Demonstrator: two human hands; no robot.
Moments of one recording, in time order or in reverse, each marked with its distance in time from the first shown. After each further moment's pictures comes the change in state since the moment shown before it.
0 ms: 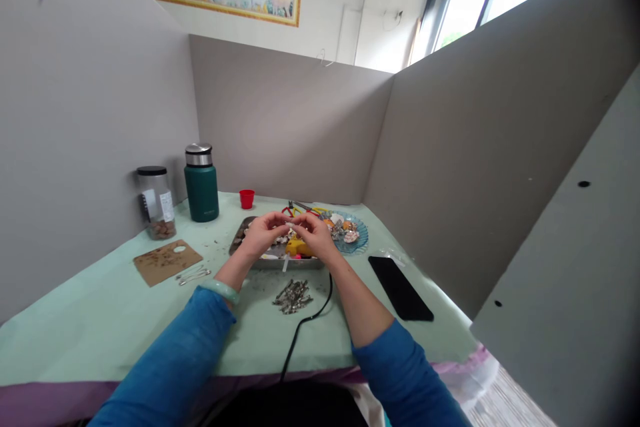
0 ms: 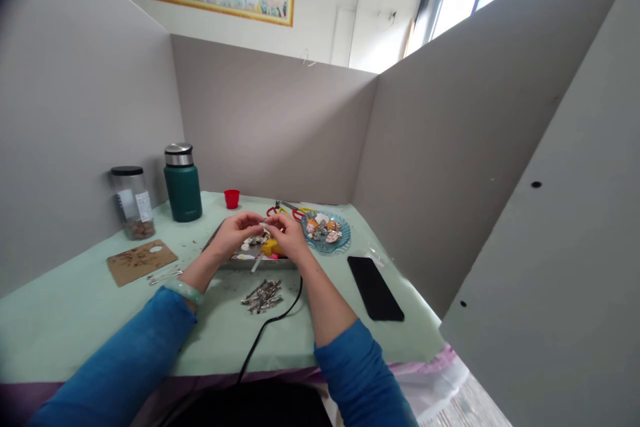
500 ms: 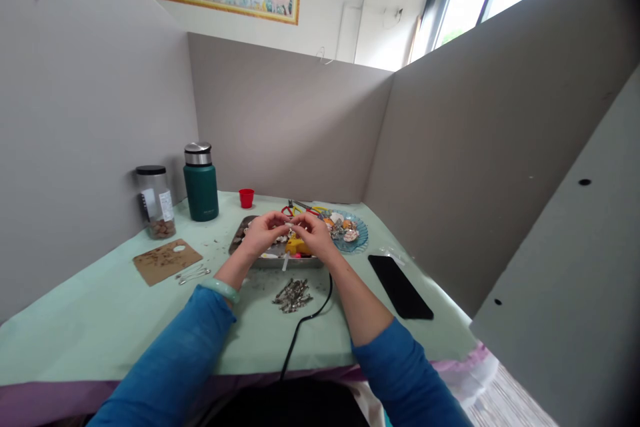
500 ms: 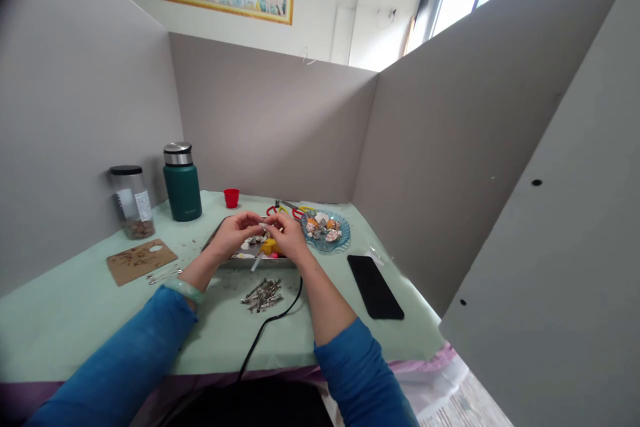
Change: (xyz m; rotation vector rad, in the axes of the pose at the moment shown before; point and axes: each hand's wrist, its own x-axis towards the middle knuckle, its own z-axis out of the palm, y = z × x) left_hand 0.003 -0.005 -0.001 0.027 -0.002 0.011; right_hand -0.001 0.001 -0.002 -0.152 -0.023 -0.051
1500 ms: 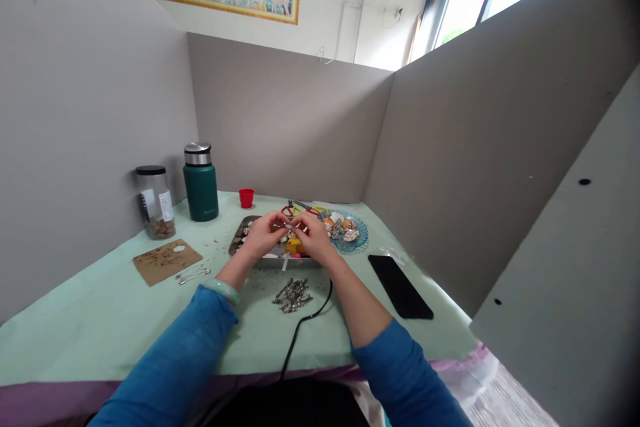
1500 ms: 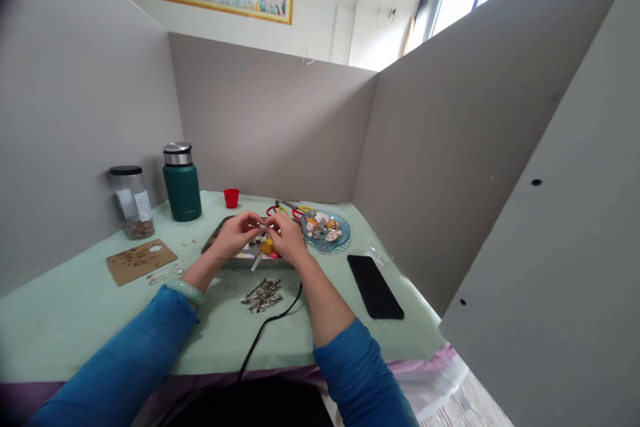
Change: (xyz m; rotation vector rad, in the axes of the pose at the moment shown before) left_hand 0.004 -0.016 -0.003 0.209 -0.005 0.177; right_hand -0.002 -0.002 0.001 -0.135 0.001 -0.134
